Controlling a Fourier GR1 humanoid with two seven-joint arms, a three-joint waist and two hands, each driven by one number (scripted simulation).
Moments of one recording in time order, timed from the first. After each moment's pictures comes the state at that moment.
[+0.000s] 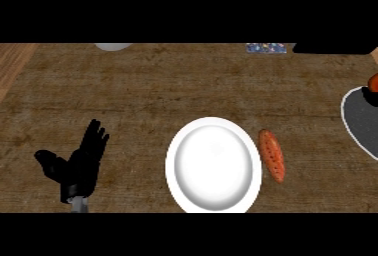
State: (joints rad) left arm 0.04 0.07 -0.03 -1.49 0.20 0.19 0.11; right arm -0.53 -0.55 -0.37 -0.95 0.87 -0.32 0.15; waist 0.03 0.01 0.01
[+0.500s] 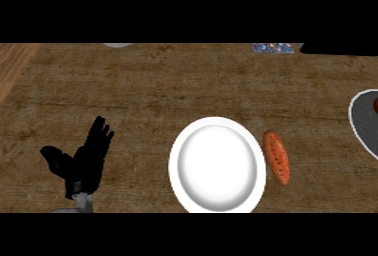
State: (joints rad) left arm 0.02 0.06 -0.04 -1.48 0.19 0.19 0.11; right arm -0.63 -0.69 -0.44 -0.50 0.88 -0.33 -0.01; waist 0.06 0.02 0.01
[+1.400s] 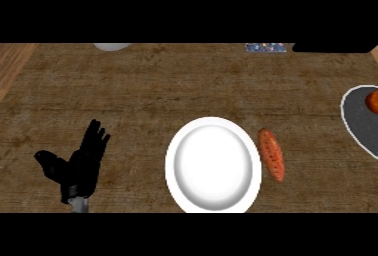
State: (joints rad) left arm 0.04 0.07 -0.02 -1.49 0.19 0.20 0.11; right arm -0.72 -0.75 -0.84 -0.30 0.41 -0.04 -0.44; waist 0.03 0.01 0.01
